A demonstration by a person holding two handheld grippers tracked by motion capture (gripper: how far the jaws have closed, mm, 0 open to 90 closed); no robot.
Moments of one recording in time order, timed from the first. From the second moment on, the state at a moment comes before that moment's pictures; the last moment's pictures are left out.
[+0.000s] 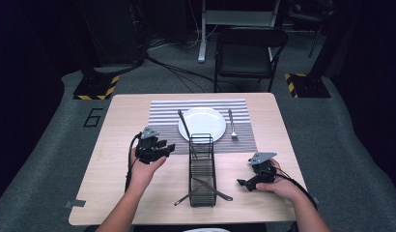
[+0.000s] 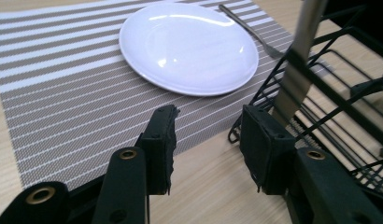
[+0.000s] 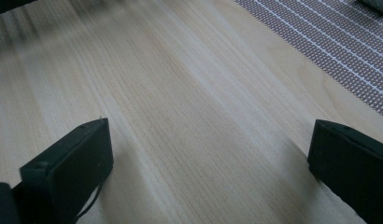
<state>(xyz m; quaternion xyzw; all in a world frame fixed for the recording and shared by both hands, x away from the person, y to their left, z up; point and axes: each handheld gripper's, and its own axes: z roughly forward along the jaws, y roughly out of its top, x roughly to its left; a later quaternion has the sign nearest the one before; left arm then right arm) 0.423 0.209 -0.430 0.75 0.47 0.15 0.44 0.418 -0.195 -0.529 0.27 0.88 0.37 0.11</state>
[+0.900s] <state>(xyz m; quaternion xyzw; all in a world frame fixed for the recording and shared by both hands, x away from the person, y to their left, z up) 0.434 0.170 -0.396 0.77 0.42 0.14 0.45 0.418 -0.195 -0.529 0.27 0.88 0.37 0.11</state>
